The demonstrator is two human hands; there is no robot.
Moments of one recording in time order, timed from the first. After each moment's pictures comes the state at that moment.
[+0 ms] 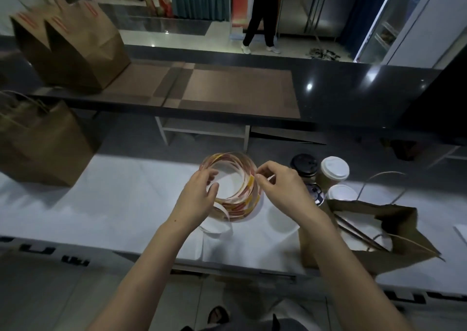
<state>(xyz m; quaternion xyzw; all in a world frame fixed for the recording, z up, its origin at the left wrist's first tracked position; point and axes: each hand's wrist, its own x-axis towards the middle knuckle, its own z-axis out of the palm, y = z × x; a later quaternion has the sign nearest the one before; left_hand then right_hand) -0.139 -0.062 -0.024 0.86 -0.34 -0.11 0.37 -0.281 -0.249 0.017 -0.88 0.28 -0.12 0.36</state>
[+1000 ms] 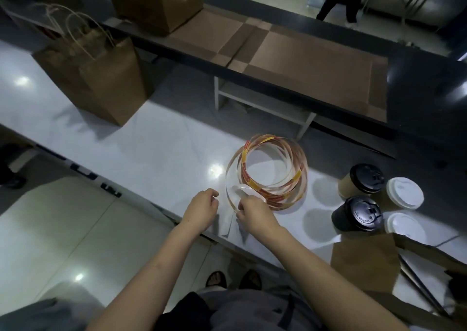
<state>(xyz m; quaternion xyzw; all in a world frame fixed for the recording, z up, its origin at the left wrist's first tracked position) -0.129 0.013 -0.155 0.91 -0.10 -0.26 0.31 -0.197 -0.157 -0.167 -0.96 0.09 0.14 0.21</state>
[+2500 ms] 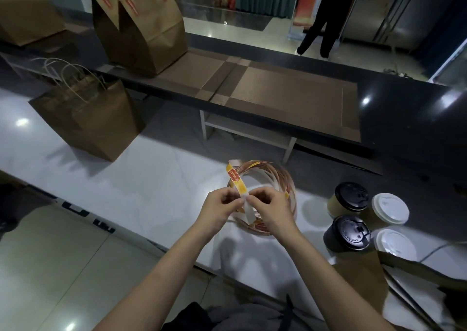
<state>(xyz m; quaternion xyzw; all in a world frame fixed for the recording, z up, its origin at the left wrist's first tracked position) -0.120 -0.061 -0.075 0.74 -0.13 -0.25 0.61 -0.195 -0.218 -0.076 -0.76 0.22 -0.08 0.60</state>
